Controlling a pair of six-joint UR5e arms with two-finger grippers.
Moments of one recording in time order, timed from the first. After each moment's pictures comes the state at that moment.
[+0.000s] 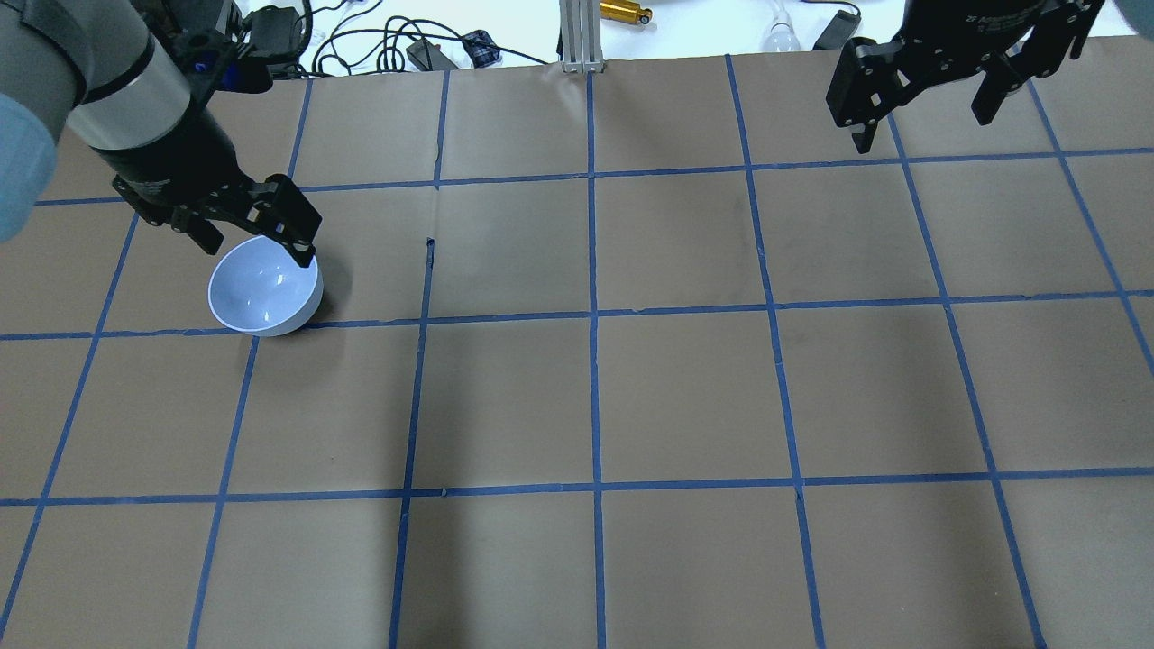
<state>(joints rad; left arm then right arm) -1.43 -1.53 -1.64 -1.57 1.58 0.39 1.60 -1.53 1.37 -1.45 -1.74 -0.09</state>
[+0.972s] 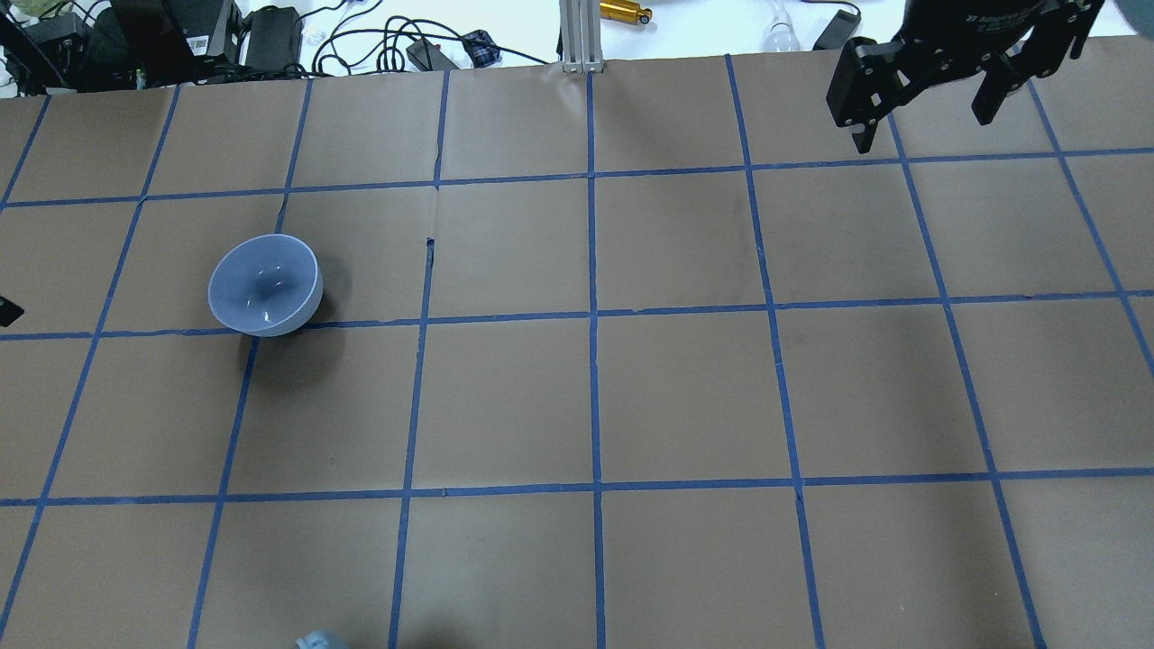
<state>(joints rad) -0.90 -1.58 -1.64 -1.55 1.63 1.33 1.60 -1.53 1.37 -1.45 -1.74 -0.09</state>
